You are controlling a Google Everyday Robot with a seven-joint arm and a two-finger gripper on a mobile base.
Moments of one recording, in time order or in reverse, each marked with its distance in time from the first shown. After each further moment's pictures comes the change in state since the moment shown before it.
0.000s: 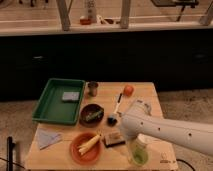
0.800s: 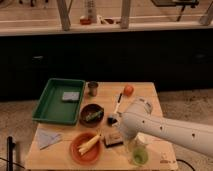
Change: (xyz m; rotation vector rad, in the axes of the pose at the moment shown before) arm -0.022 -0.006 -0.011 0.018 -0.084 -0.057
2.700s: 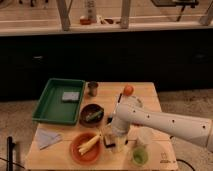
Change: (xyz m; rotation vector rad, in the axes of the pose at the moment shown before) arm -0.016 -0.023 0.062 -0.122 -0.146 0.115
